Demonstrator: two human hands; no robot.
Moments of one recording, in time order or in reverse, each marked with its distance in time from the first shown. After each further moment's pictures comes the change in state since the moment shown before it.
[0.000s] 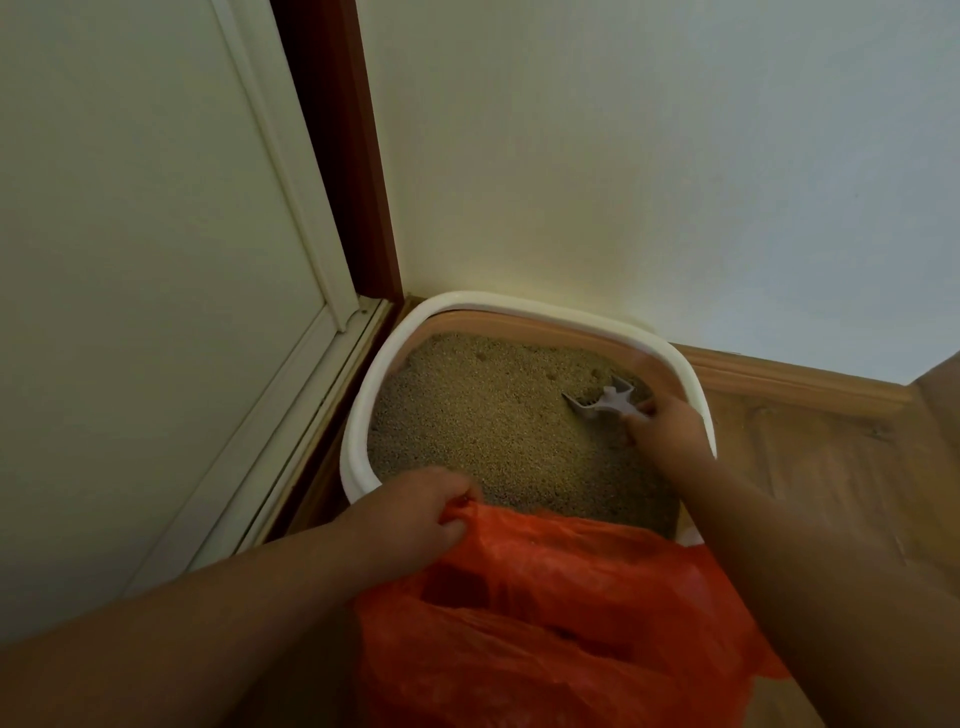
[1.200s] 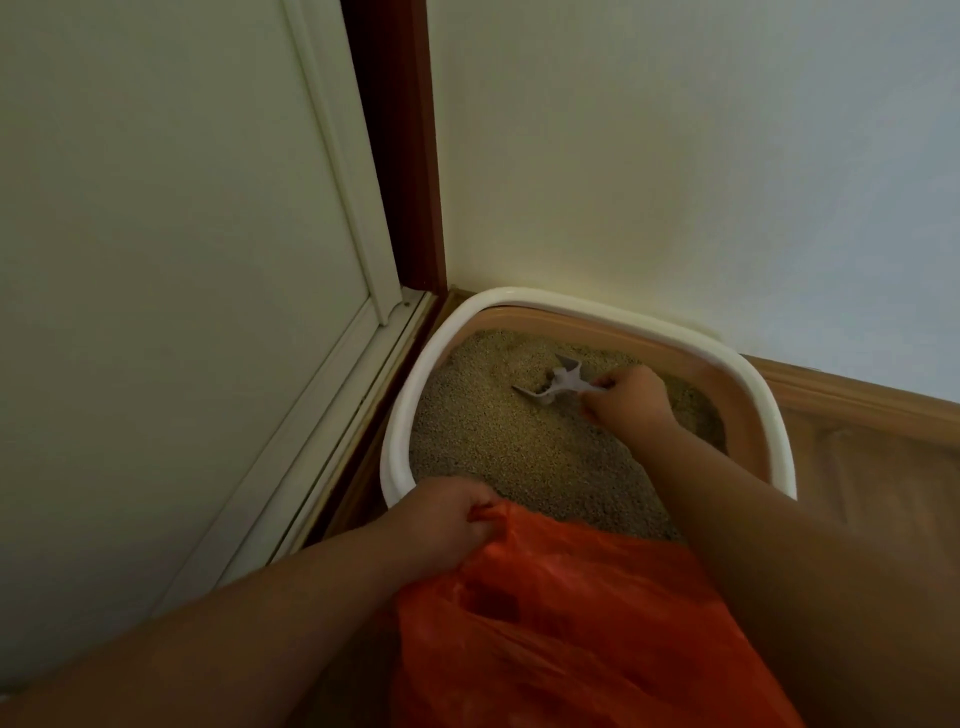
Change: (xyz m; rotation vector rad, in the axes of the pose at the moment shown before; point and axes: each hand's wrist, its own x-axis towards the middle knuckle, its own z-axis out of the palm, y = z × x) left_hand 0.013 -0.031 0.002 -0.248 -0.061 -0.244; right_hand 0.019 -0.102 0.062 0.040 -0.133 -0.089
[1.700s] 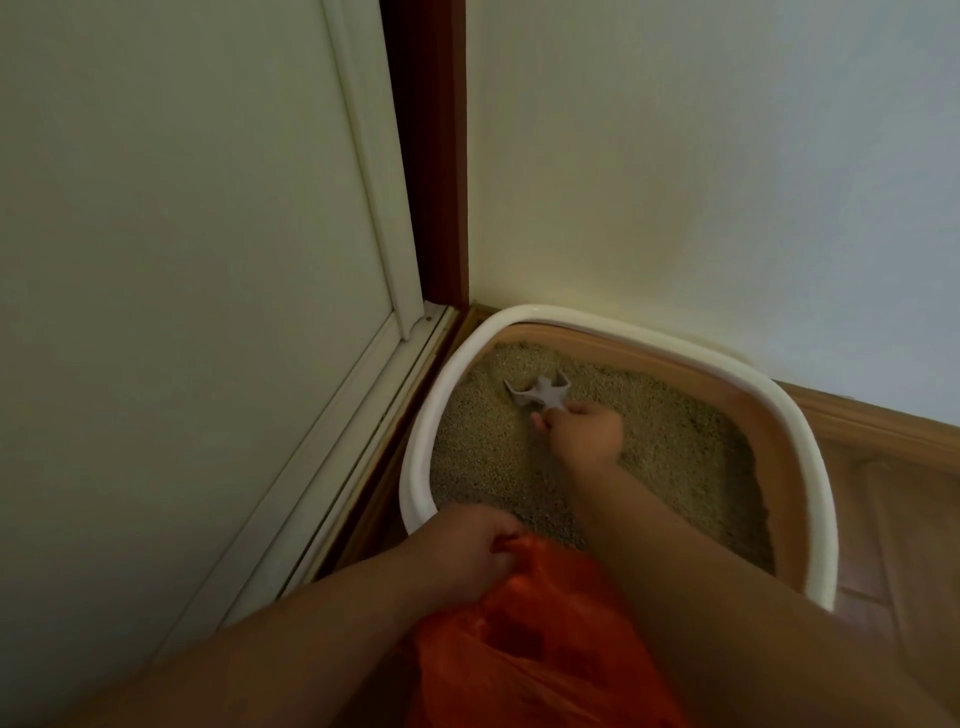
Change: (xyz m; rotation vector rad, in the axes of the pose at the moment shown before) left_hand -0.002 0.002 -0.005 -0.005 -0.059 -0.001; right_hand -0.013 -0.038 0.089 0.691 0.104 0.318
